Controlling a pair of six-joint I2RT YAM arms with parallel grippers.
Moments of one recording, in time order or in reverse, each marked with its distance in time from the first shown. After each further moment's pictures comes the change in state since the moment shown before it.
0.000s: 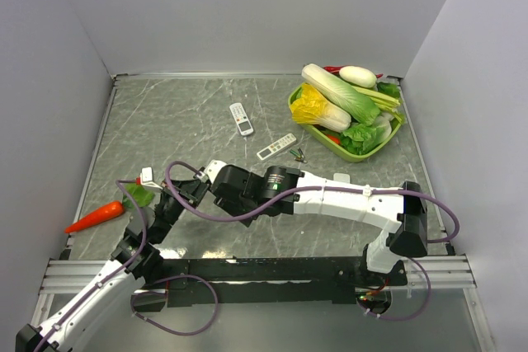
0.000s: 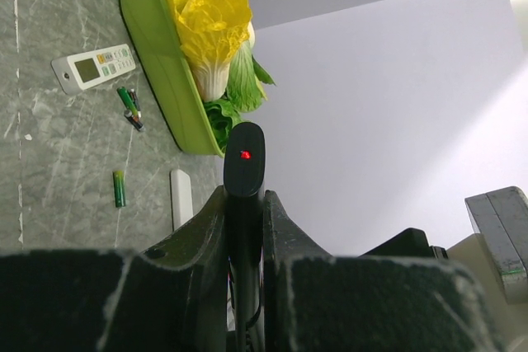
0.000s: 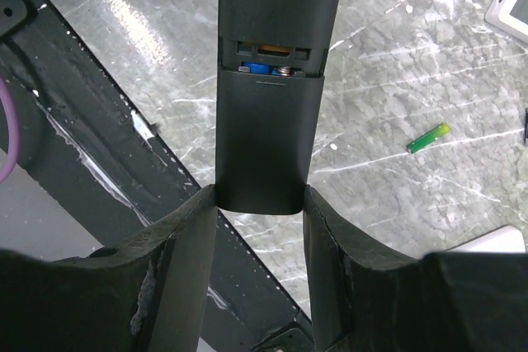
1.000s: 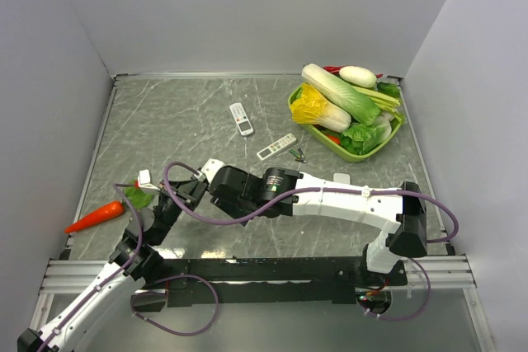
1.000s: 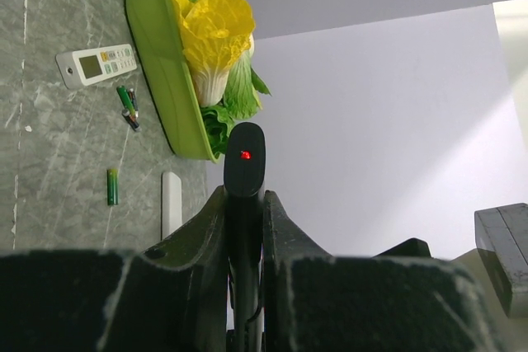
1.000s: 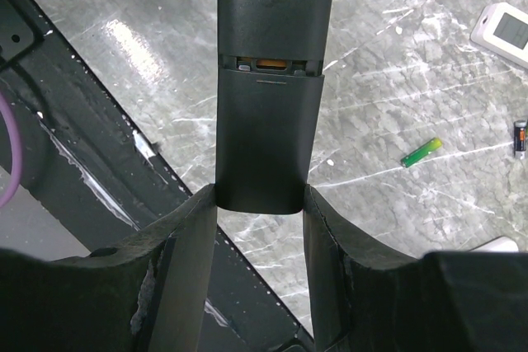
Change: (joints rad) left arm 0.001 -0.054 0.000 -0.070 -0.032 -0.078; right arm 0.011 0.003 -0.001 0.046 0.035 0.000
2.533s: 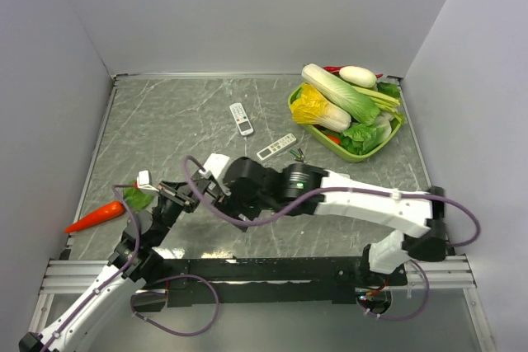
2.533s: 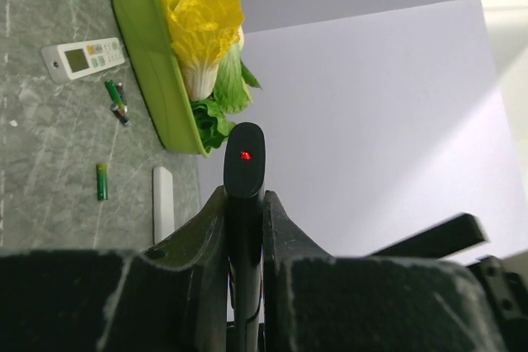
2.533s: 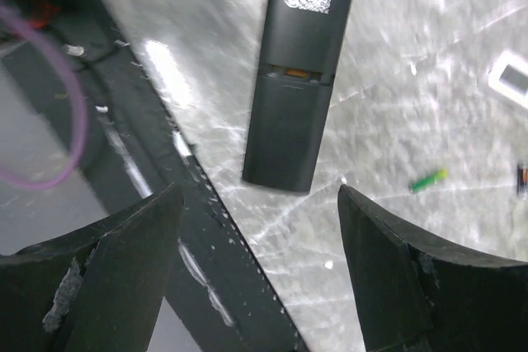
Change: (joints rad) left arm 0.000 -0.062 0.000 -0.035 0.014 -0.005; right arm -0.004 -0.092 0.019 0.025 -0.094 -0.059
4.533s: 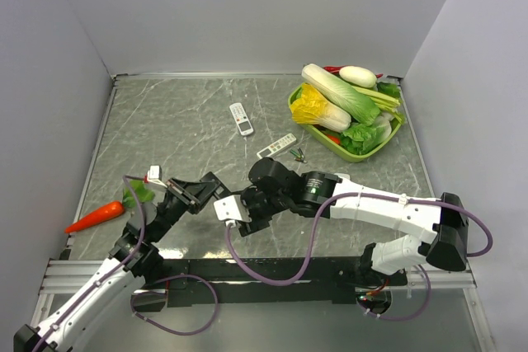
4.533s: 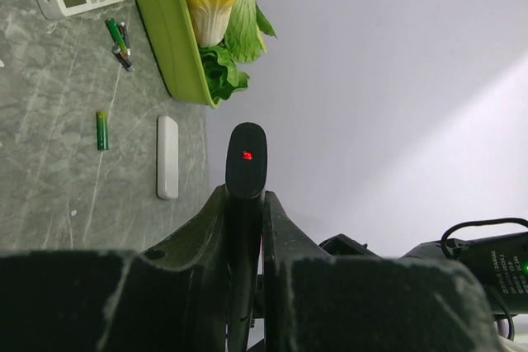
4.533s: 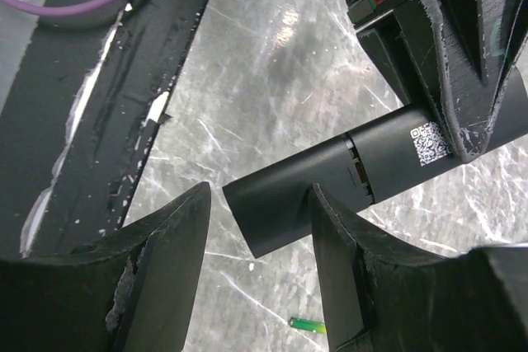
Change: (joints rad) left arm 0.008 0.139 0.054 0.004 0.162 -0.029; right arm -0.131 -0.183 -0.401 0.353 -0.554 -0.866
